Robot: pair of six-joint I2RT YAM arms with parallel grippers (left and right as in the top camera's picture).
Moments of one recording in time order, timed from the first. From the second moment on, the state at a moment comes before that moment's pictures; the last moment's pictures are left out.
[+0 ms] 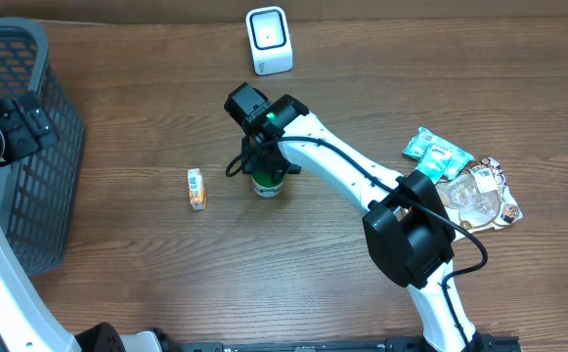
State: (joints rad) left arm 0.41 1.52 2.10 -1.54 -0.10 -0.07; right arm 0.72 2.24 1.92 -1.09 0.04 0.72
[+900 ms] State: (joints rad) left arm 0.41 1.52 2.10 -1.54 -0.10 -0.07; right arm 0.72 2.08 1.88 -1.12 0.05 0.84
